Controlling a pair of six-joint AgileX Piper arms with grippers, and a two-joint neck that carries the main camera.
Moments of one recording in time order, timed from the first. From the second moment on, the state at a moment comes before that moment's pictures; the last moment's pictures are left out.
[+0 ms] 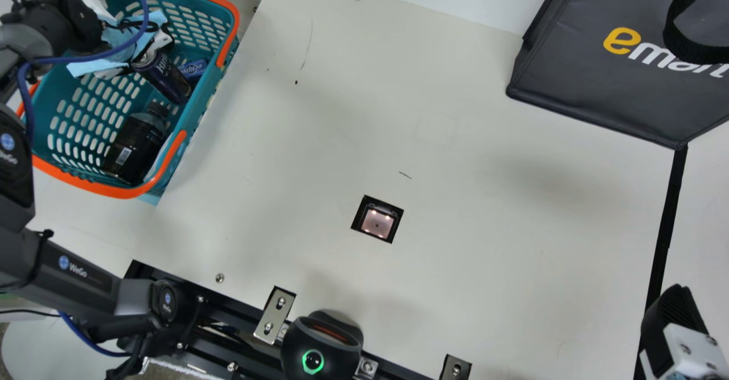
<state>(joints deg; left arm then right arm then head) 29.8 106.5 -69.7 -2.0 33.8 -19.6 0.7 42.6 -69.8 -0.8 69.5 0.0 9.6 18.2</state>
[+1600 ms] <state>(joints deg) 5.2 66.9 -62.1 11.0 41.5 -17.6 0.7 42.6 -69.8 -0.8 69.4 0.0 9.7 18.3</state>
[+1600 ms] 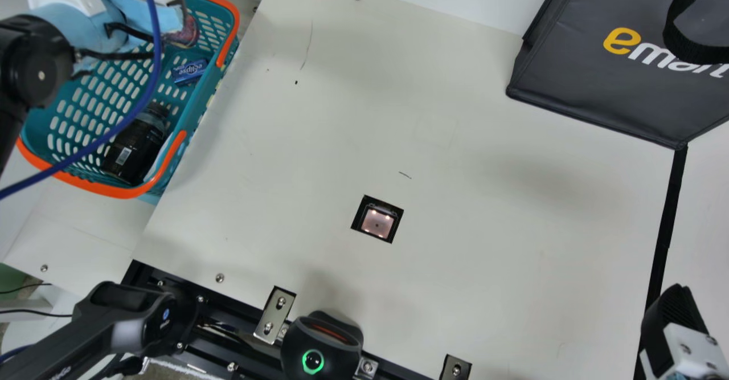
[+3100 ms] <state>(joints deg) -49.2 72.1 -67.7 13.0 66.5 -52.1 0.7 42.6 -69.8 -0.8 69.4 0.0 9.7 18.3</state>
